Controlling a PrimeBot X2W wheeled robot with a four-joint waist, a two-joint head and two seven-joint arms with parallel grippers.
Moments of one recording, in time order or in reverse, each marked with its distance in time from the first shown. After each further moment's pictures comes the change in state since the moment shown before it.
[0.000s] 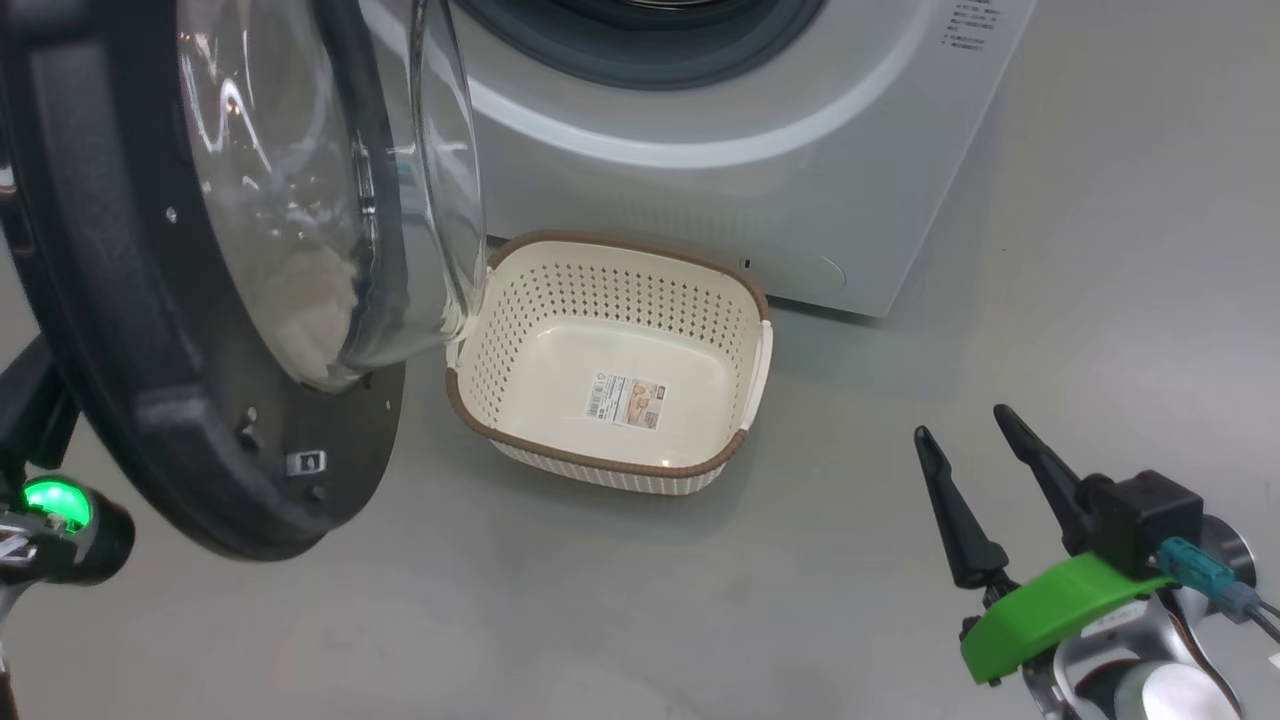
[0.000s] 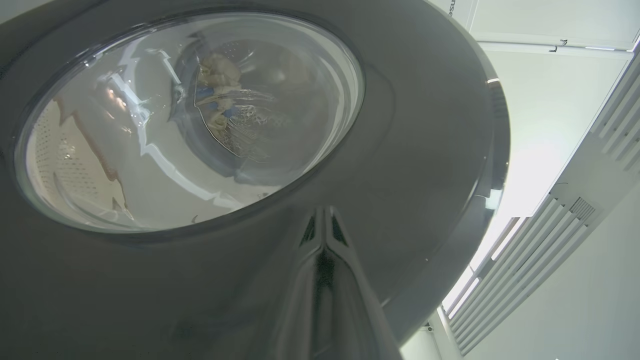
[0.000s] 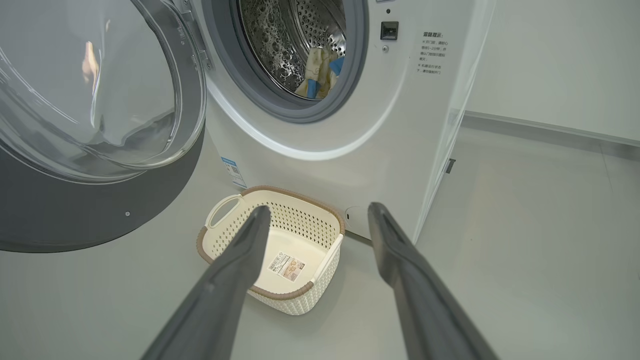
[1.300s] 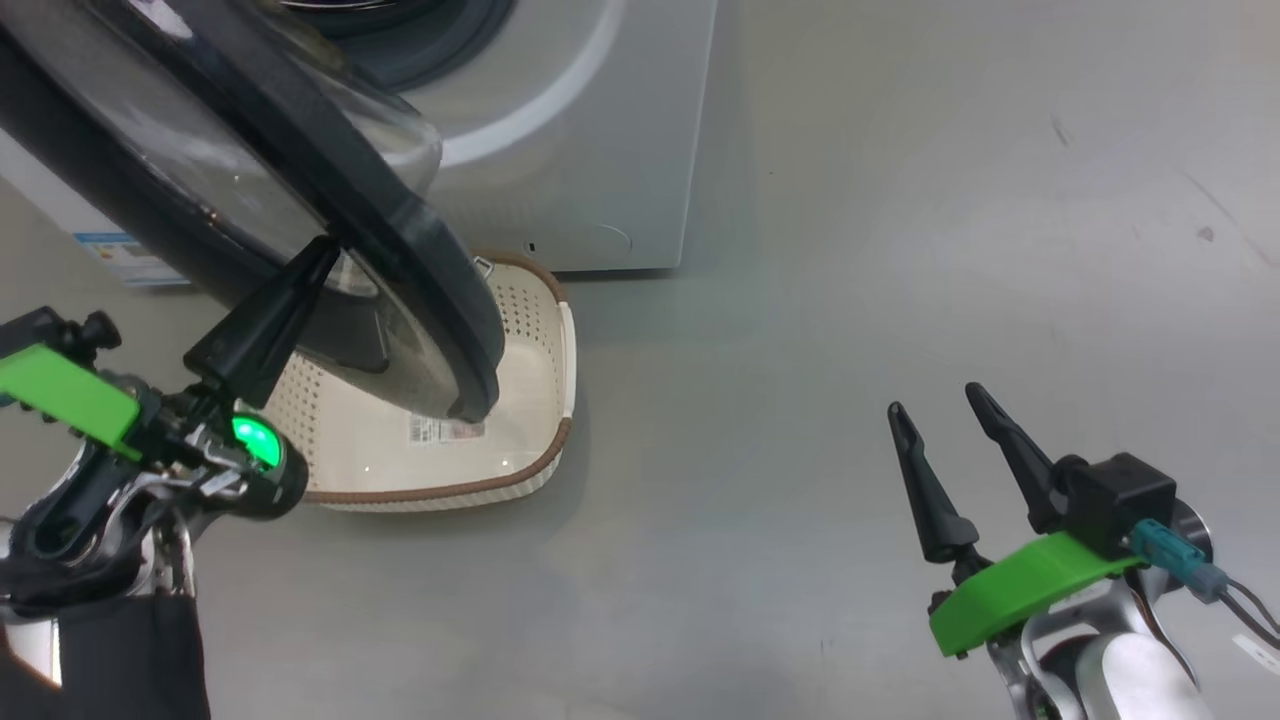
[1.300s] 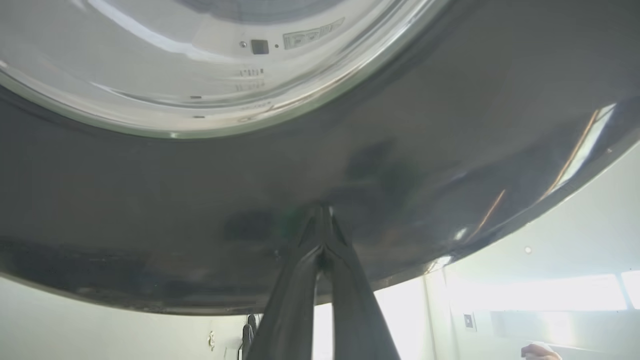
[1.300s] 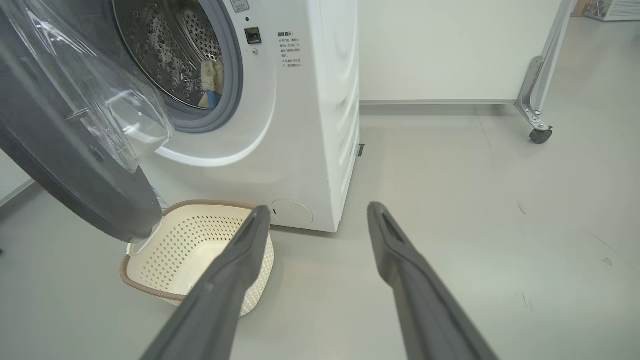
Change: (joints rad) left arm -0.093 -0.190 -0.167 -0.016 0.168 0.000 -0.003; right arm -0.073 0.031 0.029 0.100 0.027 0.000 -0.088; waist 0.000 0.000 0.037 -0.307
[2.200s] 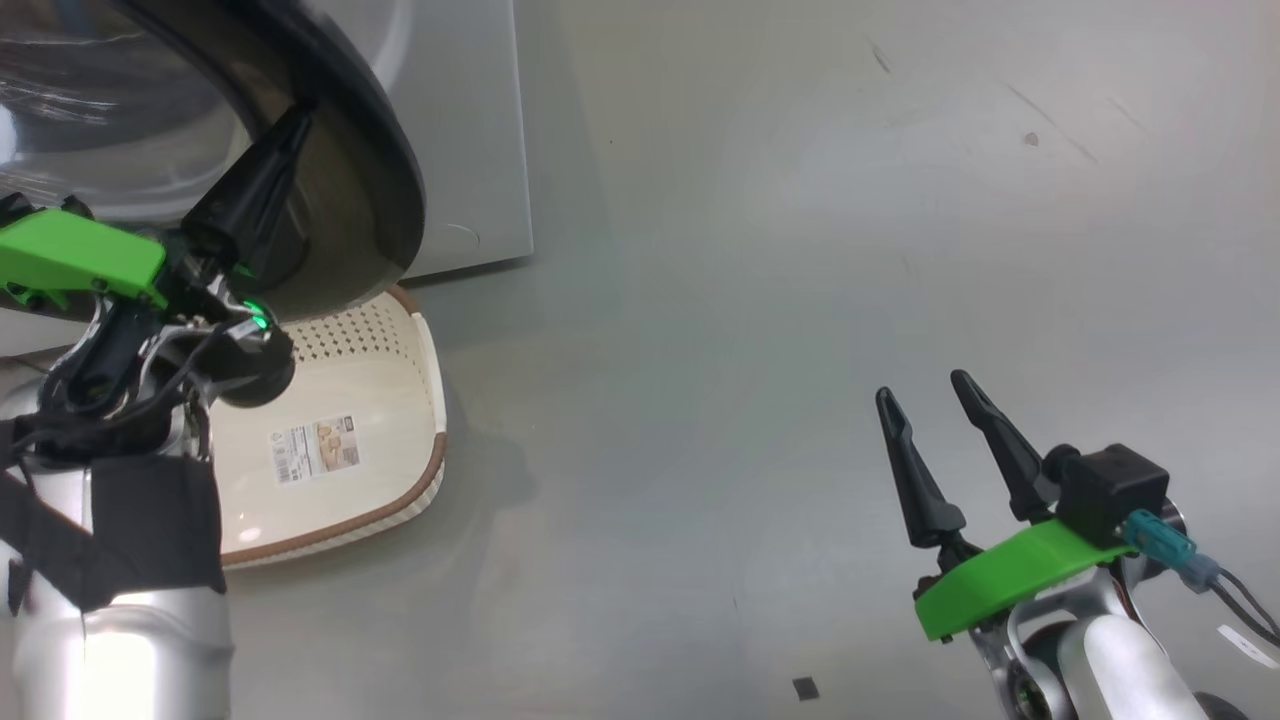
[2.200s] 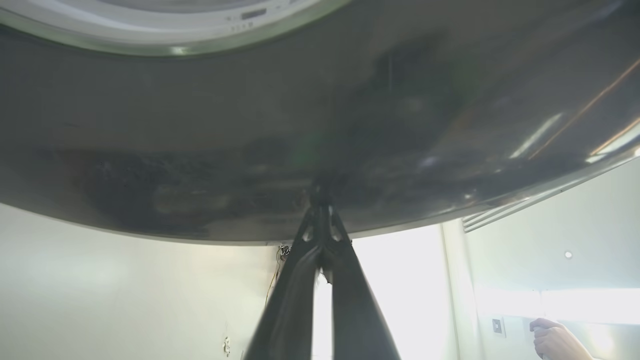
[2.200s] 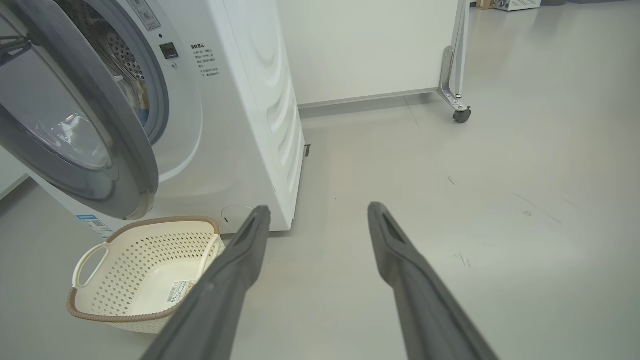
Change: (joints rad) left arm -0.262 -0.011 -0.046 0.239 0.148 0.000 -0.211; right arm -0.052 0.003 0.031 0.078 0.060 0.000 -0.073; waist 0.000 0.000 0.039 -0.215
